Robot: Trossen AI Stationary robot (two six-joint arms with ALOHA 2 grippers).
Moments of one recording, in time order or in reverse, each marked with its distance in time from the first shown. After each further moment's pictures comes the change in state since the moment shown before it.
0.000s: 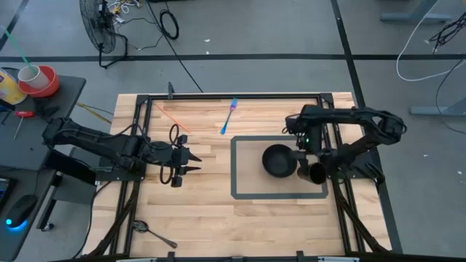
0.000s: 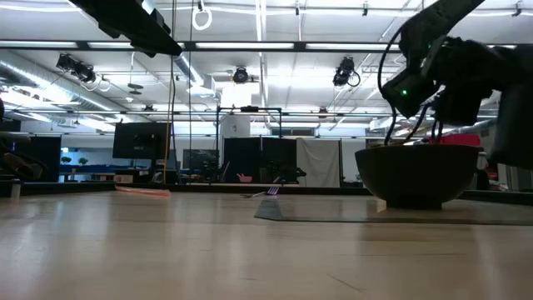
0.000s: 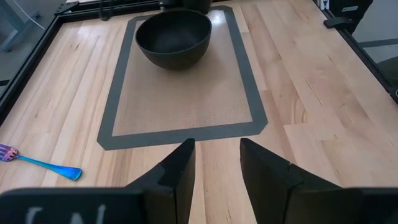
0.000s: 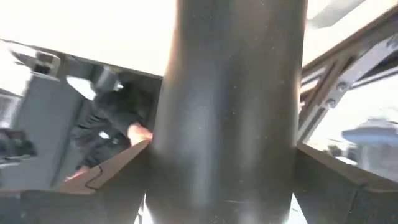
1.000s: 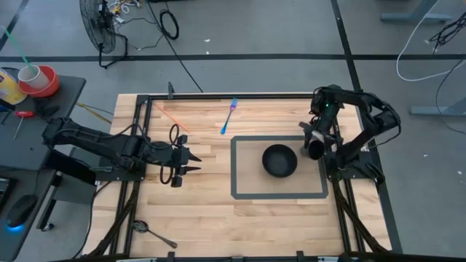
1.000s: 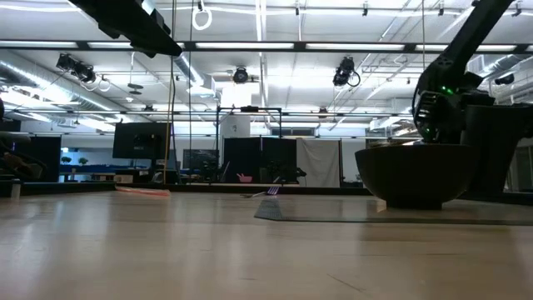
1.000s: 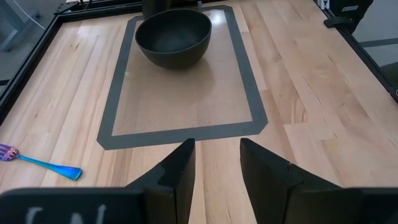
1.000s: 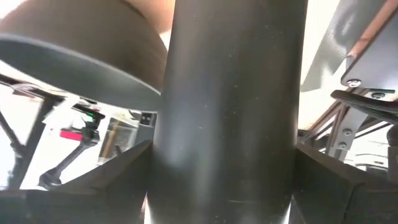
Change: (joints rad) left arm 0.000 0.000 -0.001 0.000 0.000 0.000; right arm -0.694 0.118 -0.051 -0.001 0.158 -0.266
